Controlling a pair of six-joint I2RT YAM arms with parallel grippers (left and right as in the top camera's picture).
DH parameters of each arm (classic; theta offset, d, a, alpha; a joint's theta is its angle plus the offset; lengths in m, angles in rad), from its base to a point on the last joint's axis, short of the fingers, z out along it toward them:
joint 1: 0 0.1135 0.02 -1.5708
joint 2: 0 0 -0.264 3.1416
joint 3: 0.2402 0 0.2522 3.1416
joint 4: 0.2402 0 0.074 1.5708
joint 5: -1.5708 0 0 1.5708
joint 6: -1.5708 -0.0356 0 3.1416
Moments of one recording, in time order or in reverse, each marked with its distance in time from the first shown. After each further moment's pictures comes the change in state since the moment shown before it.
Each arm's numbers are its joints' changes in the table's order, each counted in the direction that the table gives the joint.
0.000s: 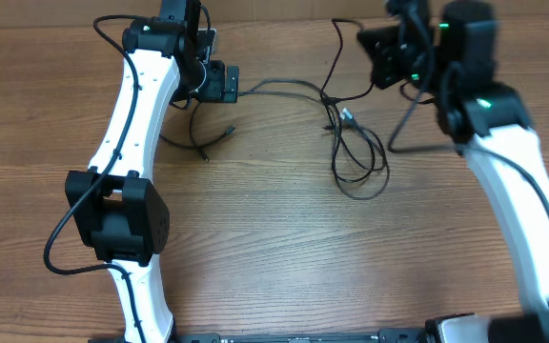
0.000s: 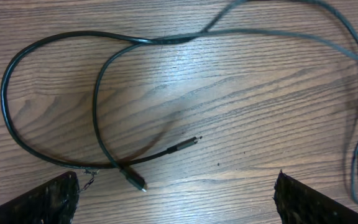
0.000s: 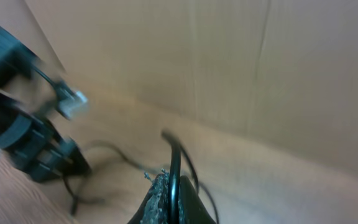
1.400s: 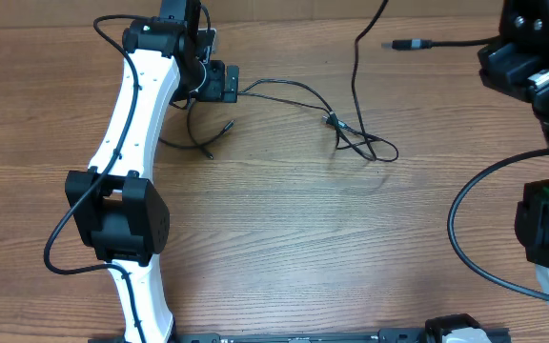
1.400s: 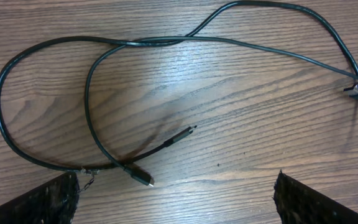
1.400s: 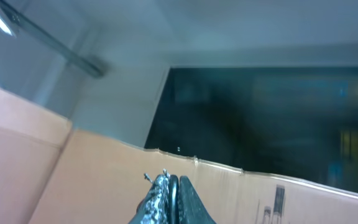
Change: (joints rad) left arm 0.000 0.000 0.000 -0.002 0.000 0.000; right arm 0.000 -0.366 0.006 -0.758 -0.037 -0.053
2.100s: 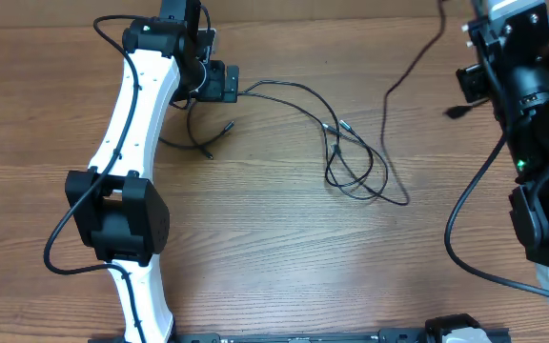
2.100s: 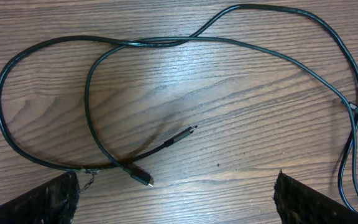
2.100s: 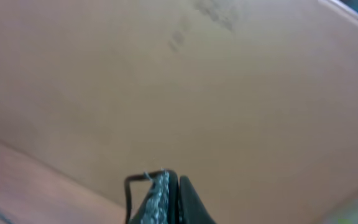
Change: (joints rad) left arm 0.000 0.000 -0.001 0.000 0.000 0.003; right arm 0.001 0.002 0.003 0.787 -0.475 0.544
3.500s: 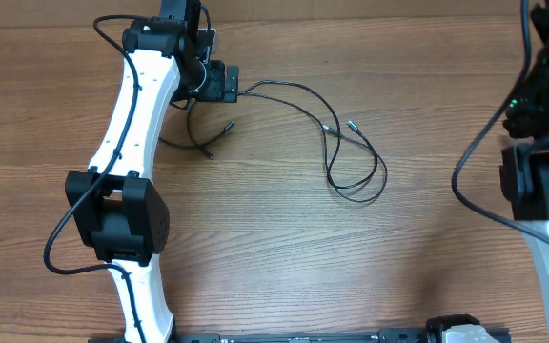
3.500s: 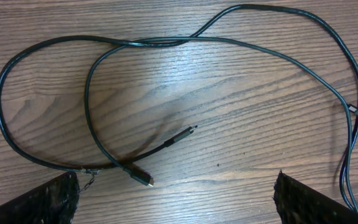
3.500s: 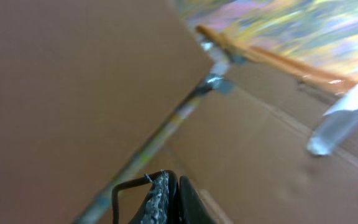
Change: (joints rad) left arm 0.000 0.000 0.000 0.000 0.000 0.000; right arm -0.053 0.121 0.000 -0.401 -0.574 0.322
